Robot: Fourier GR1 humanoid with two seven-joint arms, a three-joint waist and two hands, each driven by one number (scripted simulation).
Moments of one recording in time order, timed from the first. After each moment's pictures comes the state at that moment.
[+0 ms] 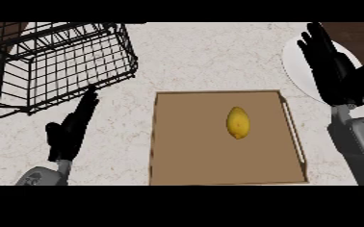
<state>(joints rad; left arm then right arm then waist) -0.11 0.45 -0.35 -1.30 0.35 0.27 -0.14 -0.40 -0.50 0.14 -1.40 -0.45 -0.20 0.07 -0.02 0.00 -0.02</state>
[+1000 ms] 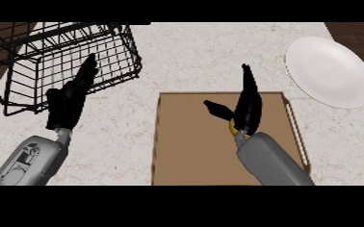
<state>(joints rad) -0.30 0.48 -0.32 -1.34 0.28 0.30 0.00 -0.48 -0.16 0.56 -1.05 0.36 -1.01 0.45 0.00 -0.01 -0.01</state>
